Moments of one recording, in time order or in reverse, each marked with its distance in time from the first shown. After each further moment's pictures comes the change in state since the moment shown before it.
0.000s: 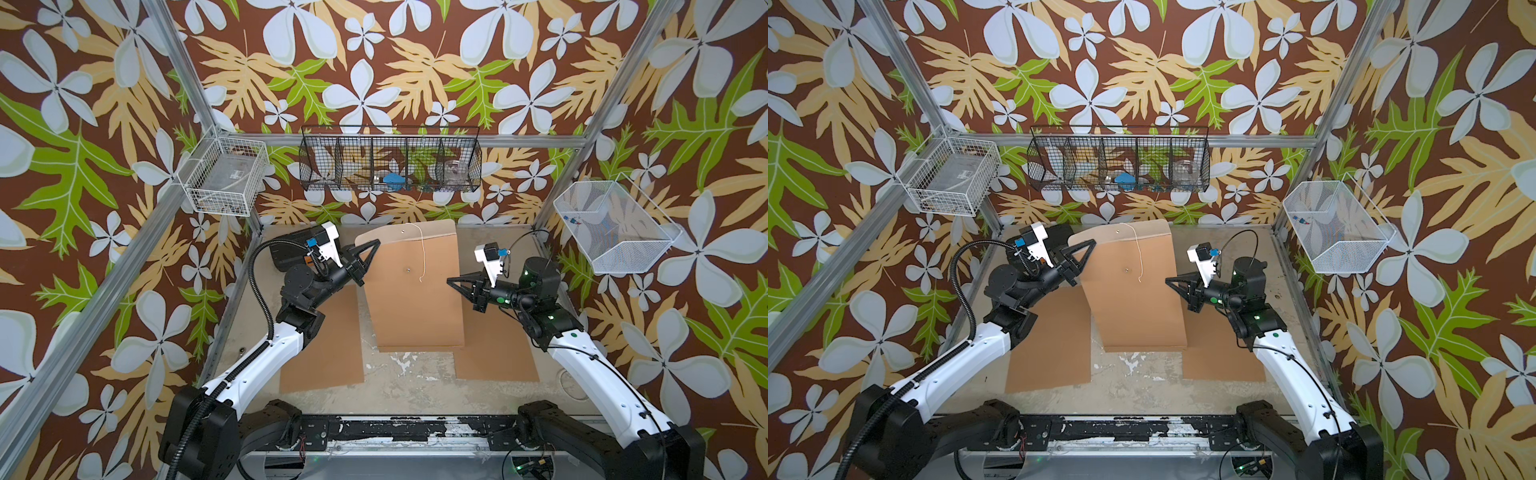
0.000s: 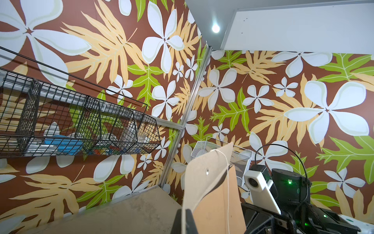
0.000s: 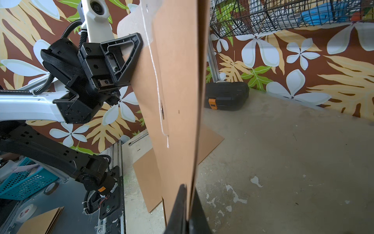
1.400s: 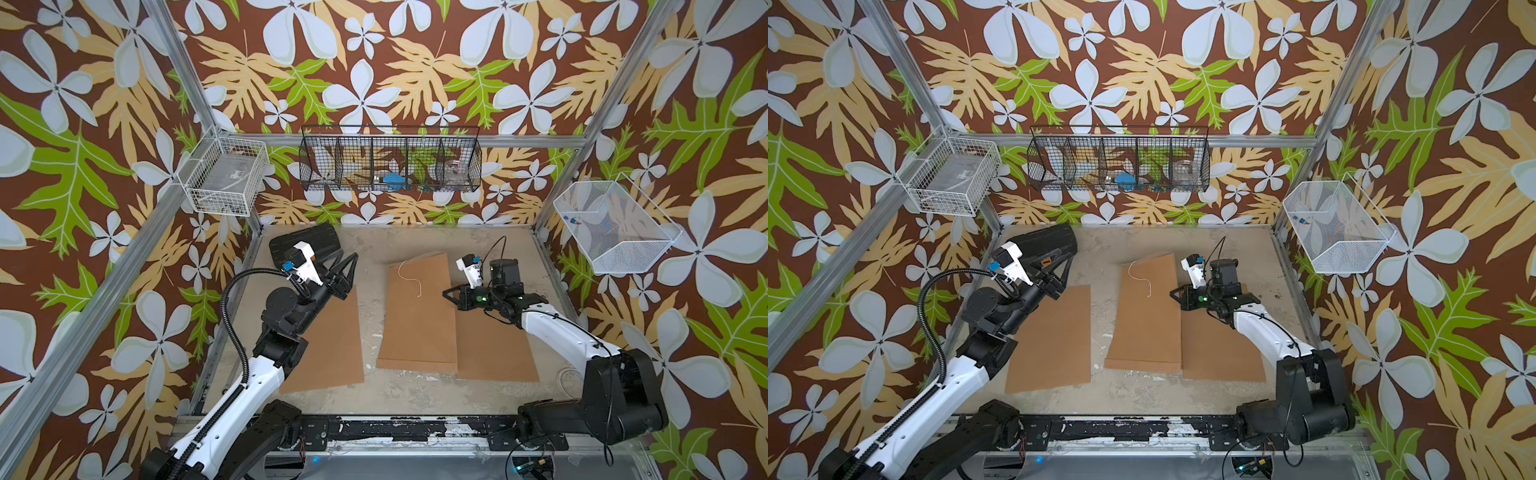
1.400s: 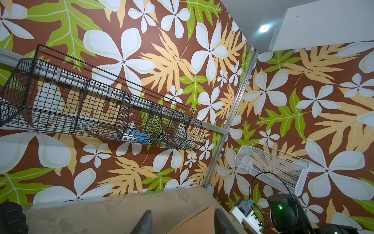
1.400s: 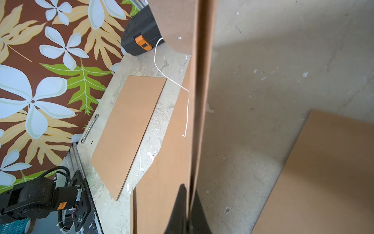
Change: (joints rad) left arm 0.024 -0.299 -0.147 -0.261 -0.277 0.106; right arm 0.002 0.342 0.008 -0.166 0.241 0.026
